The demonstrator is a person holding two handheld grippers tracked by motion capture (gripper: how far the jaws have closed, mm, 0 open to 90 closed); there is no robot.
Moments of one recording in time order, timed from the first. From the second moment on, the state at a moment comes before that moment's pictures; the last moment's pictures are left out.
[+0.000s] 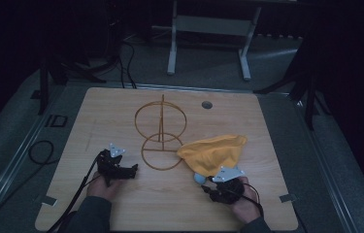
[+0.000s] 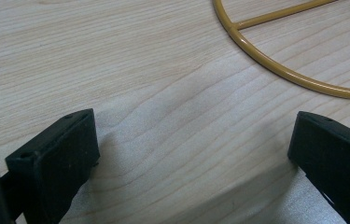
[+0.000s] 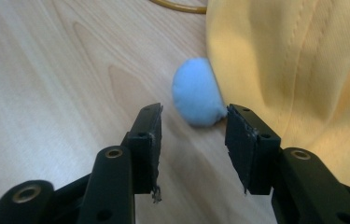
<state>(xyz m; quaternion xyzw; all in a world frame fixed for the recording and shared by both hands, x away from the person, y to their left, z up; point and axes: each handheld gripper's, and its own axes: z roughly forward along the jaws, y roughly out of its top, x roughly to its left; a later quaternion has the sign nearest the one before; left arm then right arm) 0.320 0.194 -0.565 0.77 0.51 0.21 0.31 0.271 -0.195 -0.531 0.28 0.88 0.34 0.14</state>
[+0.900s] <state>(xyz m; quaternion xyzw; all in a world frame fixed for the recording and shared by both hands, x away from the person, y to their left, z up) 0.320 0.194 -0.565 0.77 0.51 0.21 0.31 0.292 -0.167 -0.545 0.28 0.89 0.31 0.17</state>
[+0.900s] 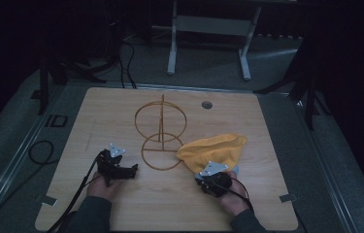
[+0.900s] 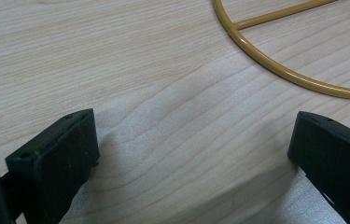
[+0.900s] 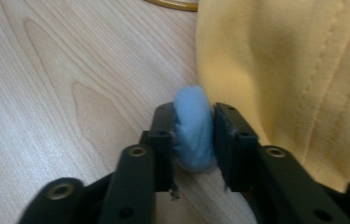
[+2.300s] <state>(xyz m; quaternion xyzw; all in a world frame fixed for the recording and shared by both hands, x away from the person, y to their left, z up) 0.320 0.194 -0.565 0.77 0.51 0.21 0.31 0.327 -0.208 -0.464 0.28 0.87 0.33 0.22</state>
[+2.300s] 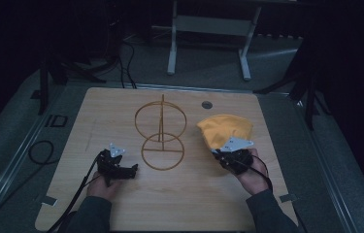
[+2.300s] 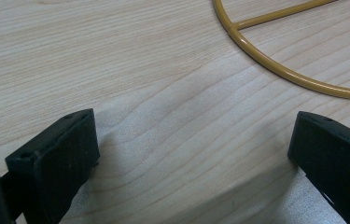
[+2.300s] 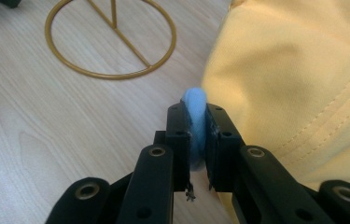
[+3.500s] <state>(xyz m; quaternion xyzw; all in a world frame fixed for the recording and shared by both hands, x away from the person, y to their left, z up) 0.320 0.194 -0.565 0.77 0.52 0.21 0.31 0.368 -0.255 -0.381 0.30 0.85 0.33 0.28</state>
